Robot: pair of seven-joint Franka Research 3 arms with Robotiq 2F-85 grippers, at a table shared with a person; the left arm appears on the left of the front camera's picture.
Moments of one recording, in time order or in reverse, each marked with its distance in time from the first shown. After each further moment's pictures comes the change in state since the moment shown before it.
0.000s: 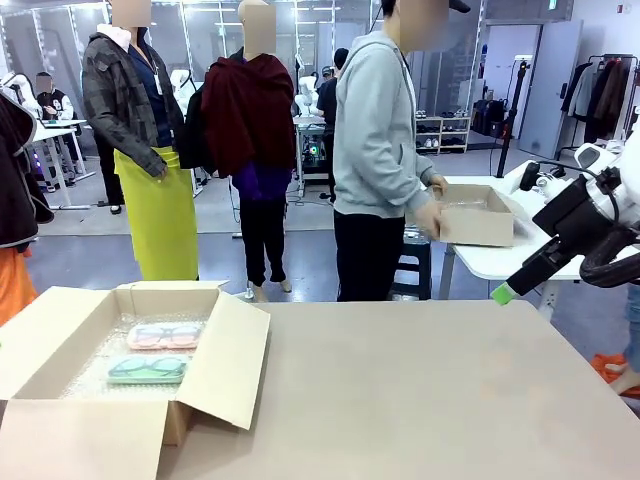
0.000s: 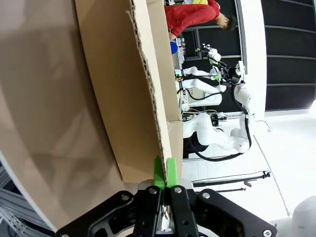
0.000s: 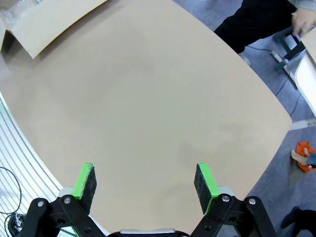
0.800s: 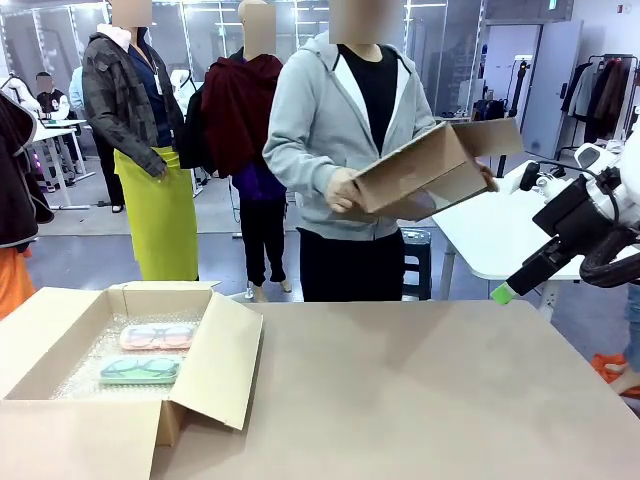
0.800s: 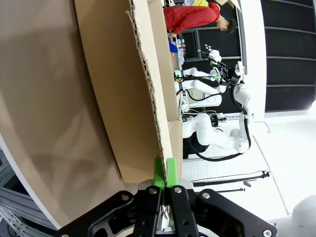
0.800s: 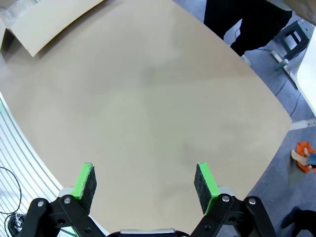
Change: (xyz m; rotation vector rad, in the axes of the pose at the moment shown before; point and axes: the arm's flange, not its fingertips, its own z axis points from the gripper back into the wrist) left arm -0.004 0.000 0.005 -0.001 -0.005 0.002; right arm 0.000 0.000 0.000 0.000 0.000 0.000
